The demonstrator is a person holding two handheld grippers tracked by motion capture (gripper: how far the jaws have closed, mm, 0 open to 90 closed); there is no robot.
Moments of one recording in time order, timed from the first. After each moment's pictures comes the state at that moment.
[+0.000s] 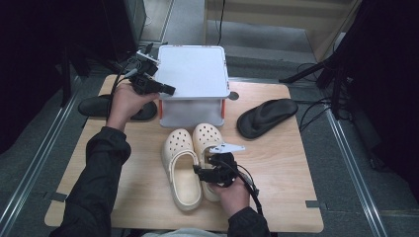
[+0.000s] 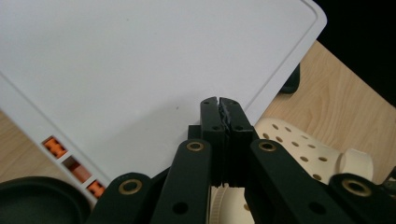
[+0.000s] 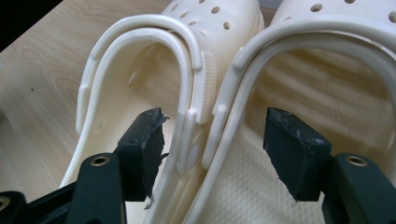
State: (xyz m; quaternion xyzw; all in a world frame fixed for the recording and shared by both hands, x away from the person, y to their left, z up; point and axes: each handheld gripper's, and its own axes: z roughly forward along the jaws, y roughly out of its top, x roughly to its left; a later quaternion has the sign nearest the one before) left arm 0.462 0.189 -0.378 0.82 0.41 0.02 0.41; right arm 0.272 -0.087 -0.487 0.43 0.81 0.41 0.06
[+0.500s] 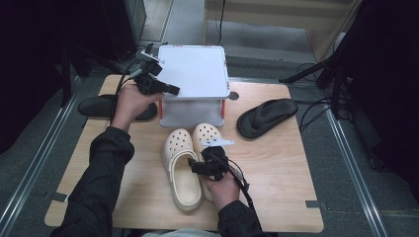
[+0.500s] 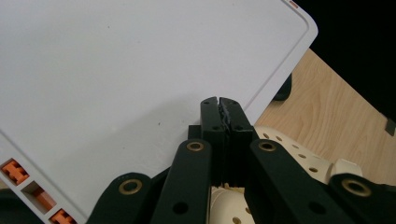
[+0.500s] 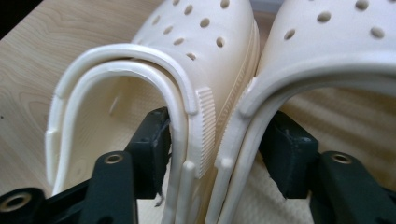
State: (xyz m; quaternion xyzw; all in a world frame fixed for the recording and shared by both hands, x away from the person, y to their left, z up) left arm 0.464 0.180 -0.379 0.81 0.41 0.01 0.41; right arm 0.289 -0.061 -0.494 0.46 0.79 0.39 0.07
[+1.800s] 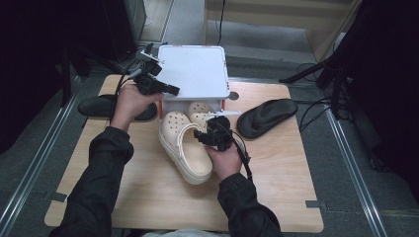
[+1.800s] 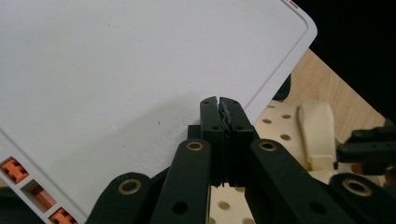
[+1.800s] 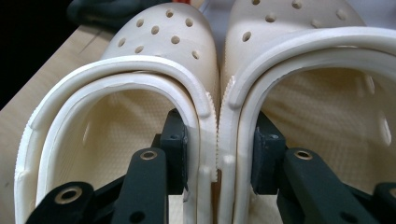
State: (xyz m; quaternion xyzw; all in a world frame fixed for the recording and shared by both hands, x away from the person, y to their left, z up) left arm 0.464 0.181 -0.379 0.81 0.41 0.01 0.41; right arm 0.356 -0.066 -0.455 0.48 0.77 0.41 0.06
